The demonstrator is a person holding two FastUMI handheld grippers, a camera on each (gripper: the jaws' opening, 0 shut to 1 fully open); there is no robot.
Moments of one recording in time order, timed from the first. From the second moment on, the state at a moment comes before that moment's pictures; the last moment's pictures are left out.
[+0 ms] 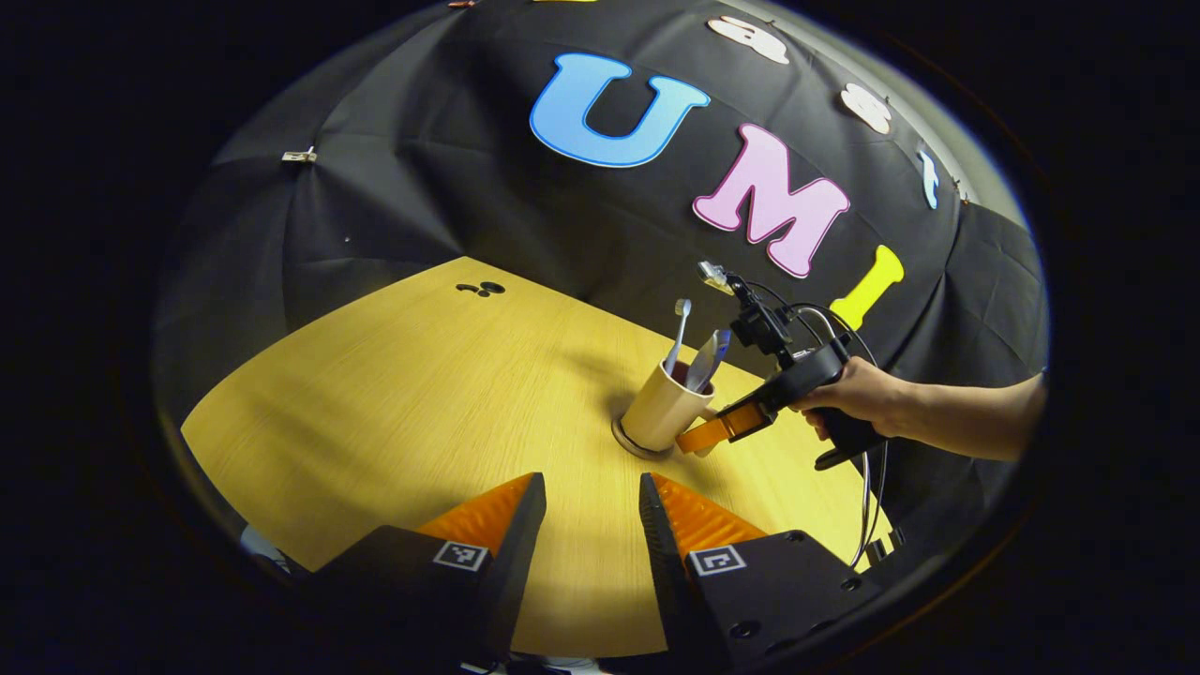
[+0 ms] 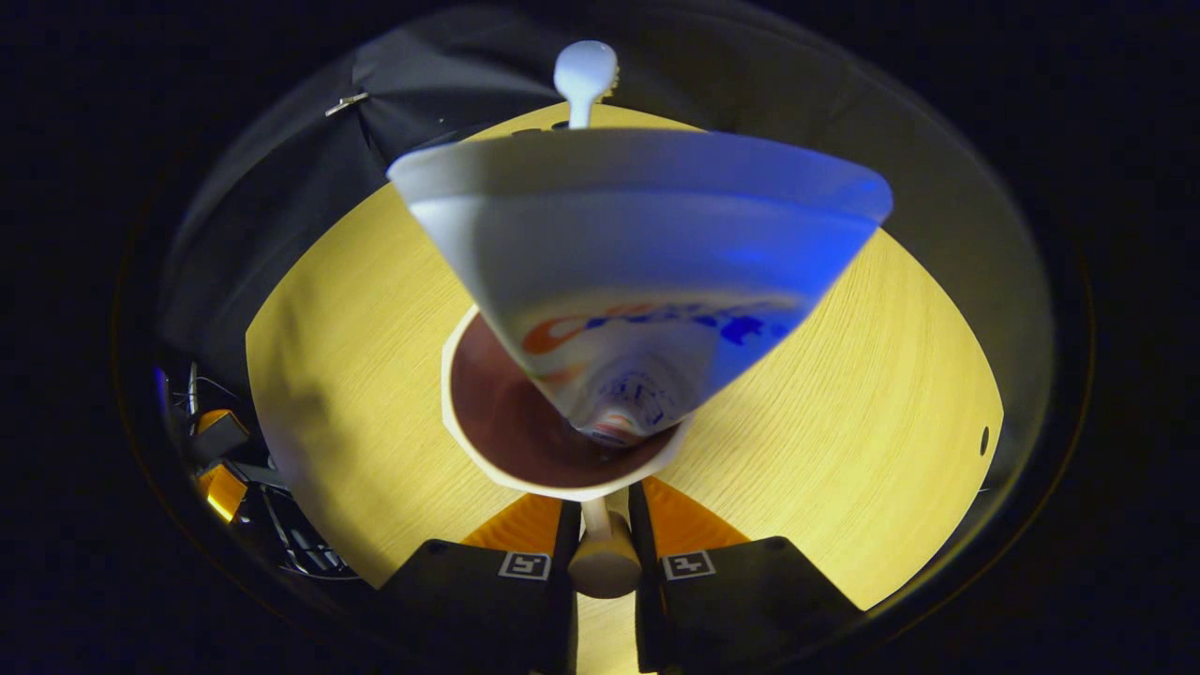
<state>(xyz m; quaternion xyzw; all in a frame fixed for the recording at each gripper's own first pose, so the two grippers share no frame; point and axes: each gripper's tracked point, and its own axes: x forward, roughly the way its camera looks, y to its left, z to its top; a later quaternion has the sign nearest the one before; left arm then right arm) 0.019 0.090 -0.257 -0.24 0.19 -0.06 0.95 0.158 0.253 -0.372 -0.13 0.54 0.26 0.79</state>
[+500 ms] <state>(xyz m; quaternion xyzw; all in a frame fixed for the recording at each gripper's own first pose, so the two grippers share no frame) 0.022 0.090 -0.259 -0.25 0.19 -0.07 0.95 0.155 0.251 -0.369 -0.14 0.54 0.25 0.79</state>
